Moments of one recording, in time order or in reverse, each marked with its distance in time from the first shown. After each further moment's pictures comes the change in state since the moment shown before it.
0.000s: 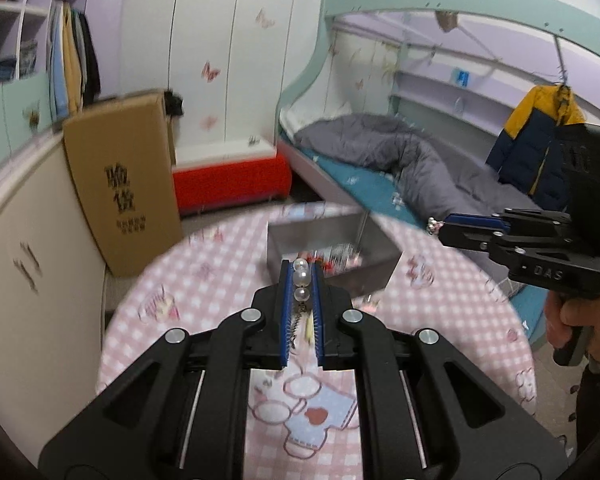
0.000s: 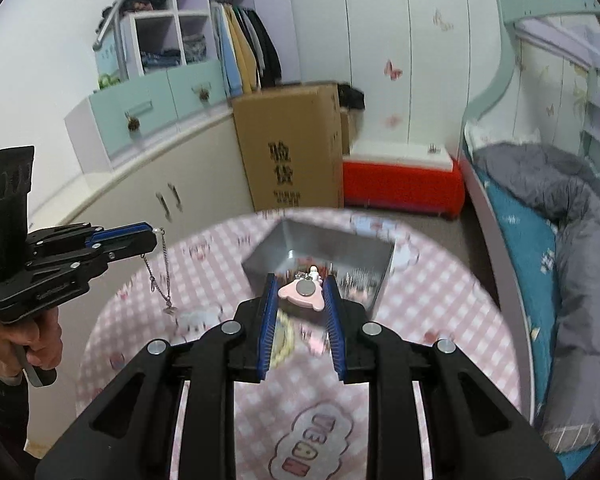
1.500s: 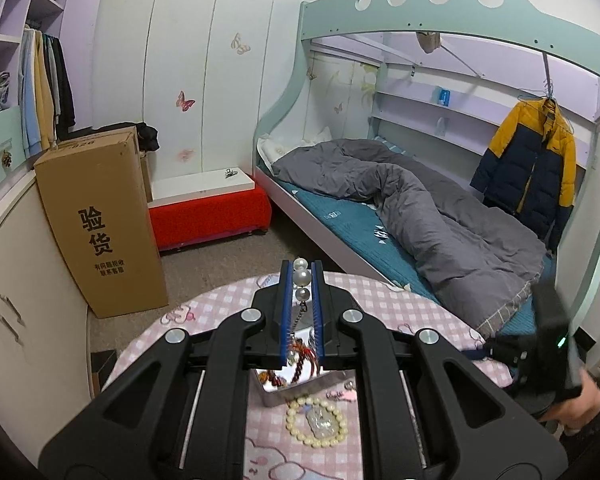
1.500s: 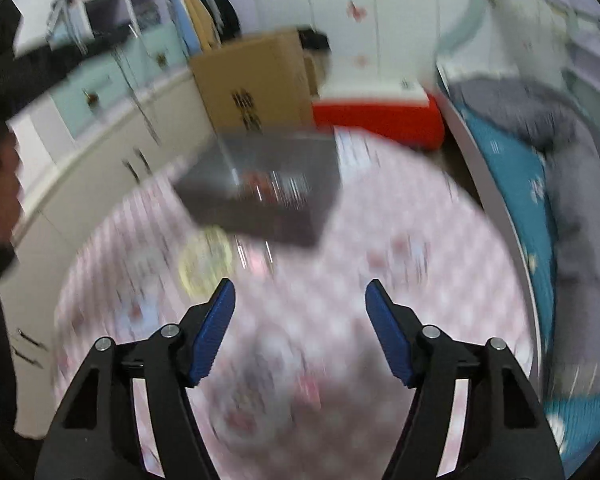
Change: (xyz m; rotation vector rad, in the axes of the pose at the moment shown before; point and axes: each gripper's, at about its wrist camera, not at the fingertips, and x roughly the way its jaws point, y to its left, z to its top) left arm 0.042 -0.012 0.070 0.029 -0.064 -0.069; right arm 0.026 -0.049 -0.088 0.144 0.220 -0.061
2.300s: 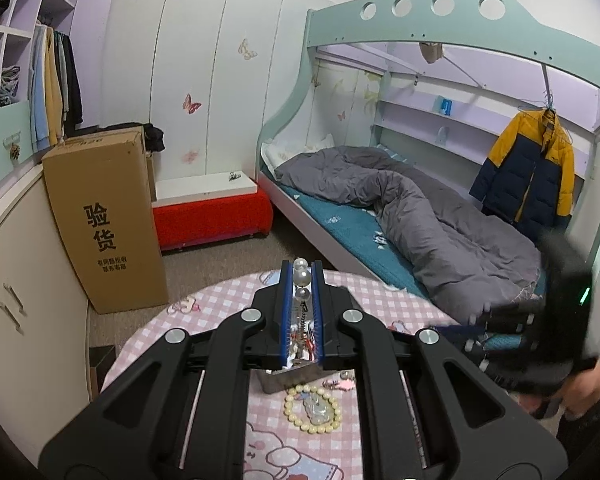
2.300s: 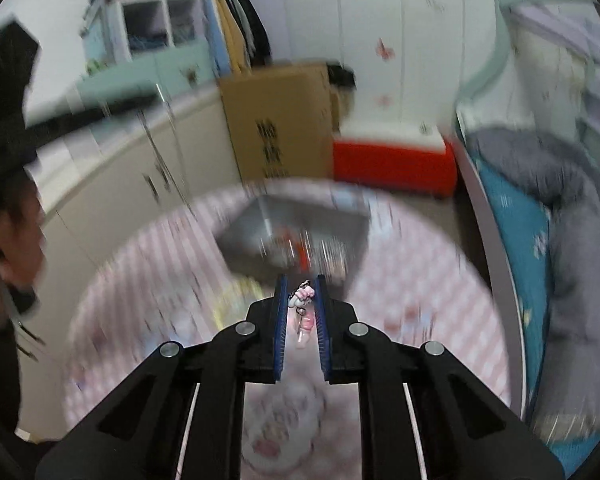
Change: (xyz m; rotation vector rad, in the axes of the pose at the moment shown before) left arm -0.024 0.004 -0.002 -0.022 -0.030 0.003; right arm -0.041 0.039 0.070 -0.147 -0.174 0.050
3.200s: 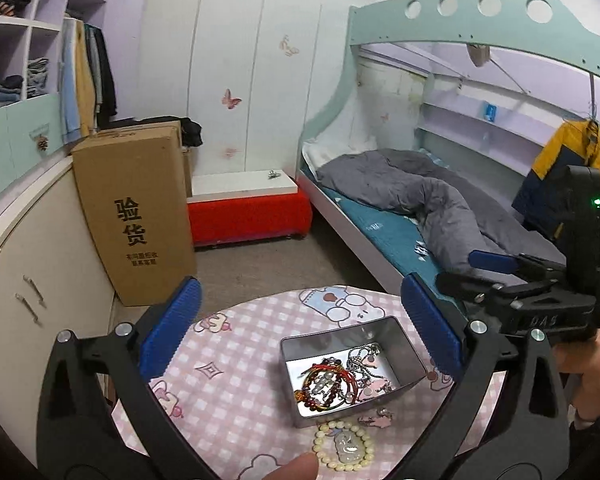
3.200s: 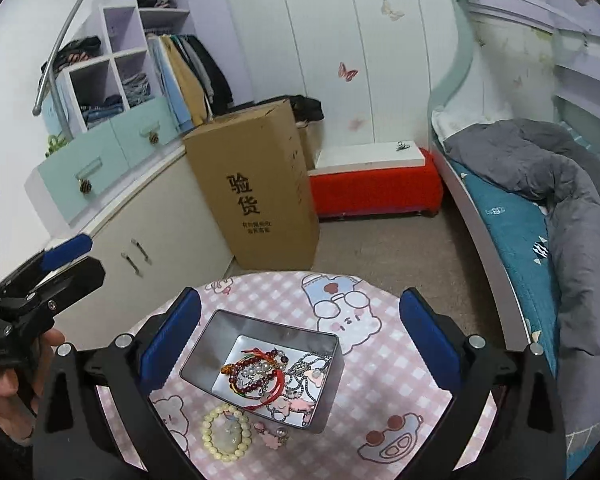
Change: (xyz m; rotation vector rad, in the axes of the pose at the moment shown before) left arm 0.041 0.018 0.018 -0.065 0.005 0.158; right arm 0.034 -0.049 0.070 0.194 -0.077 -0.049
